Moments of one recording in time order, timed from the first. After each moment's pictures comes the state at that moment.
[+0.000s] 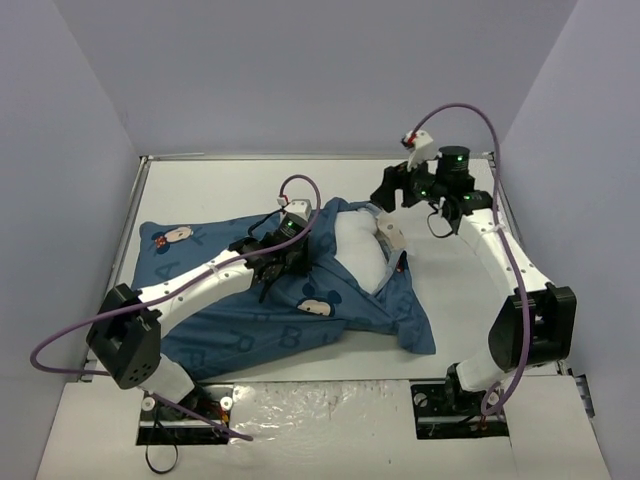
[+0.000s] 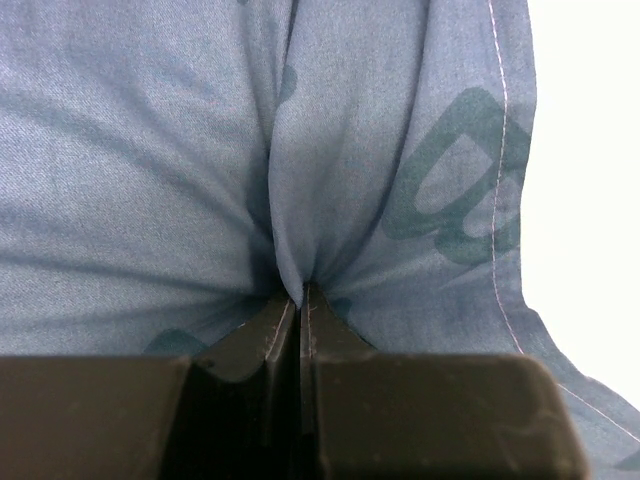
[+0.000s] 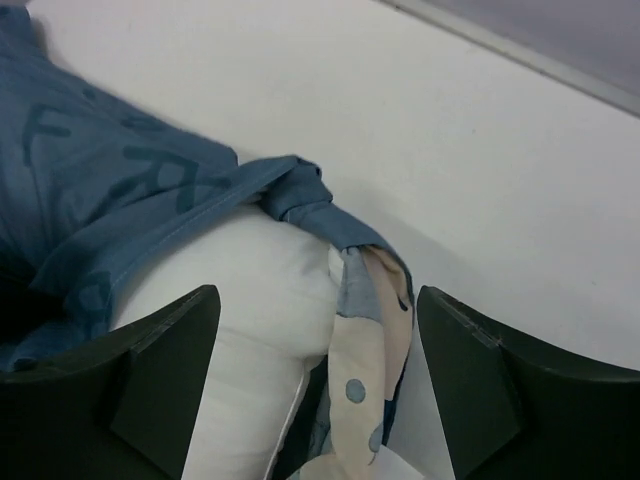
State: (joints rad) left arm -0.78 1.51 1.14 -0.44 -0.19 -0.59; right arm 0.12 1.49 1.26 -0.22 -0.57 -0.05
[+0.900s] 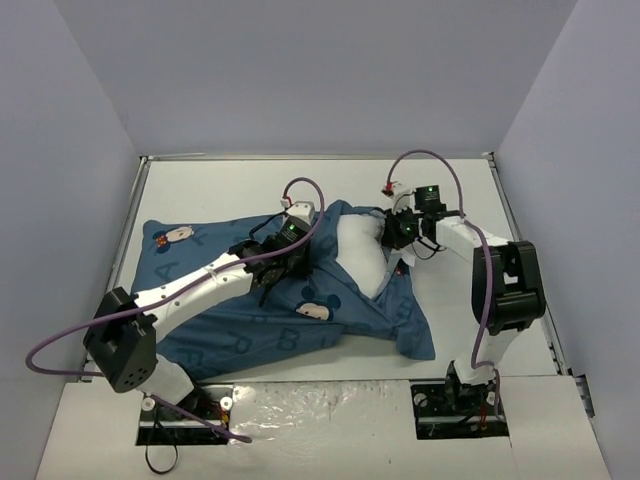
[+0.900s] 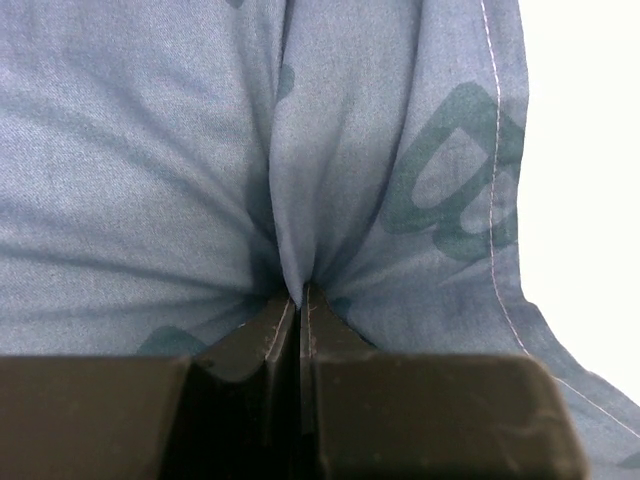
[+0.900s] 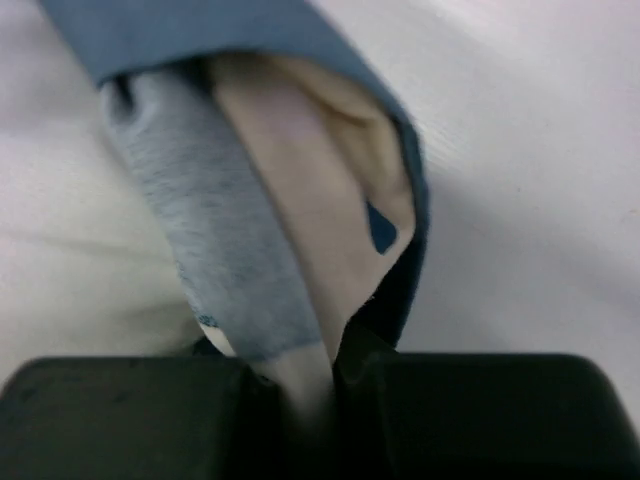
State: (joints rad) left arm -0.81 1.49 1.13 -0.45 -0.22 -0.56; right arm 0.17 1.78 1.09 -0.24 -0.42 -0.24
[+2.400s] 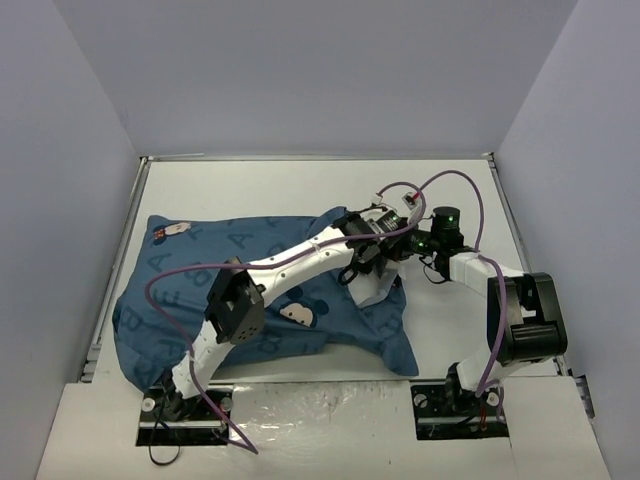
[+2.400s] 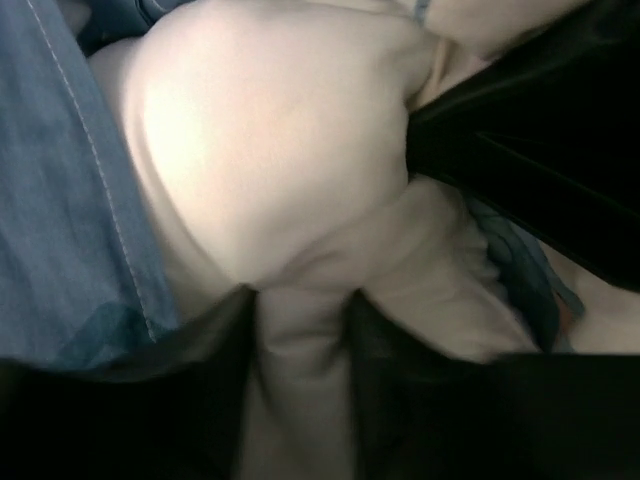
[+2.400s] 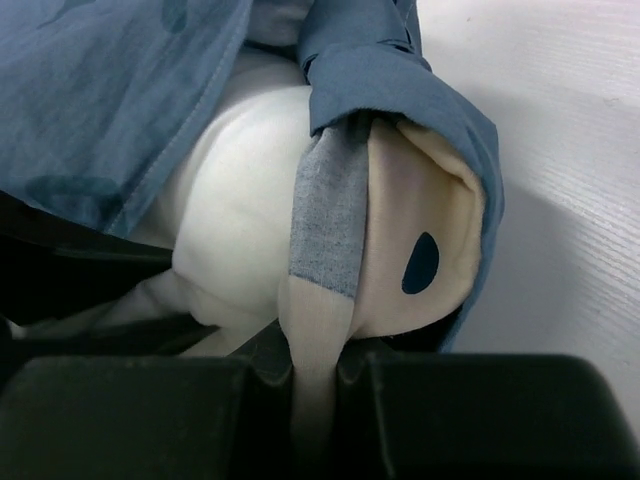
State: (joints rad) left arm -1.01 2.19 2.12 -1.08 -0.42 -0.45; right arm 0.10 1.55 0.70 0.29 -0.84 0.30
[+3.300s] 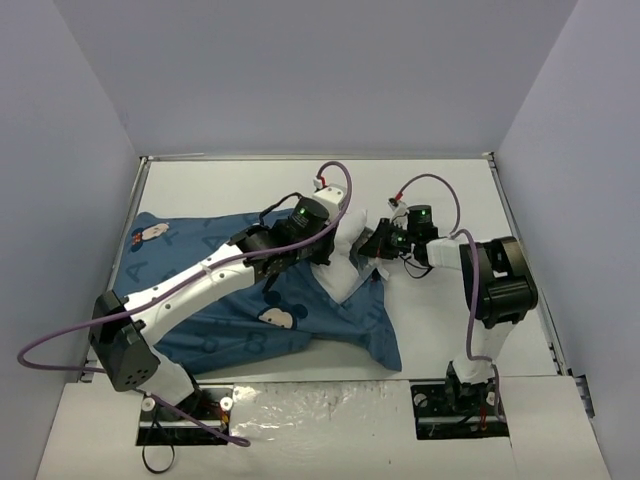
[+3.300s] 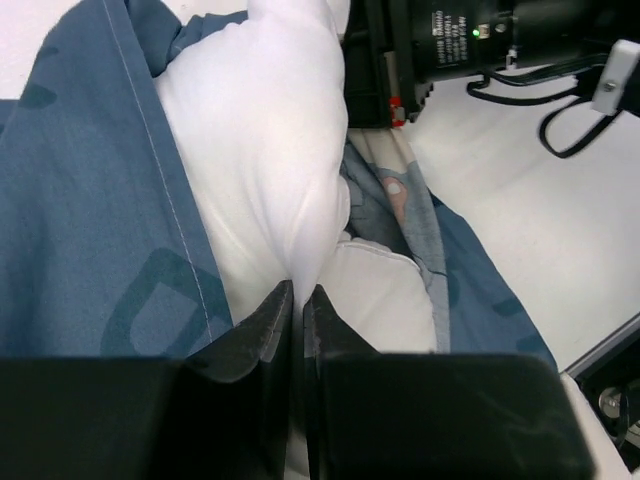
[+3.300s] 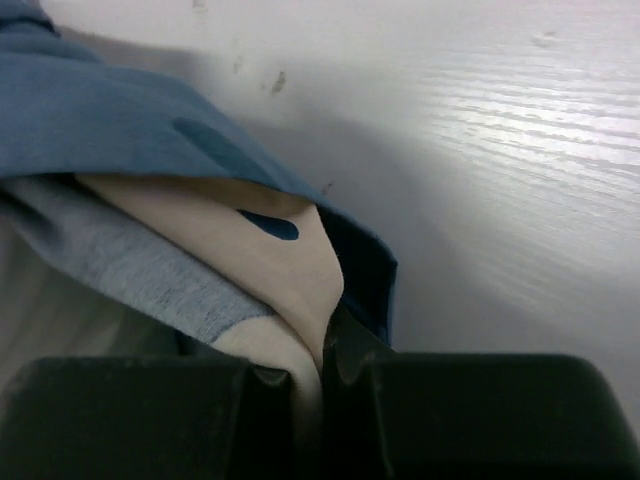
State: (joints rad) left arm -0.90 1.50 1.39 -0.53 -0.16 -0.32; right arm 0.19 1.81 0.85 0.24 -0.63 0.43
